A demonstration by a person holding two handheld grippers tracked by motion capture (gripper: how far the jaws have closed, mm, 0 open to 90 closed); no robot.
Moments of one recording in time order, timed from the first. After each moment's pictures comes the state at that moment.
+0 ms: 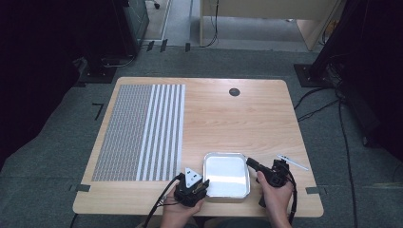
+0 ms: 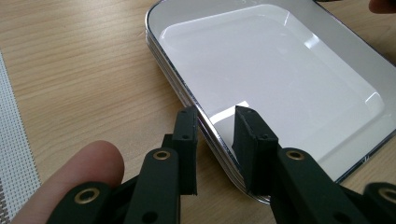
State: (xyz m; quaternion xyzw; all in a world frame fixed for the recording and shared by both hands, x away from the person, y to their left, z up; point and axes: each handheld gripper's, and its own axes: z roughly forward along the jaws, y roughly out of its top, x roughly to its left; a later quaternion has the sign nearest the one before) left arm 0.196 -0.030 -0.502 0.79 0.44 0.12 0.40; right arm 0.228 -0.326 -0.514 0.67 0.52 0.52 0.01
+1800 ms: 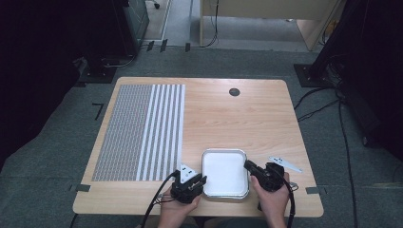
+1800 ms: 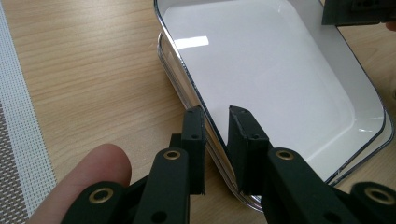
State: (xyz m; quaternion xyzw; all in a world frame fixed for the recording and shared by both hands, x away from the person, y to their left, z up) left arm 0.203 -0.021 -0.494 0.78 0.46 0.10 0.41; right arm 0.214 -0.300 -0.497 0.65 0.59 0.47 0.11
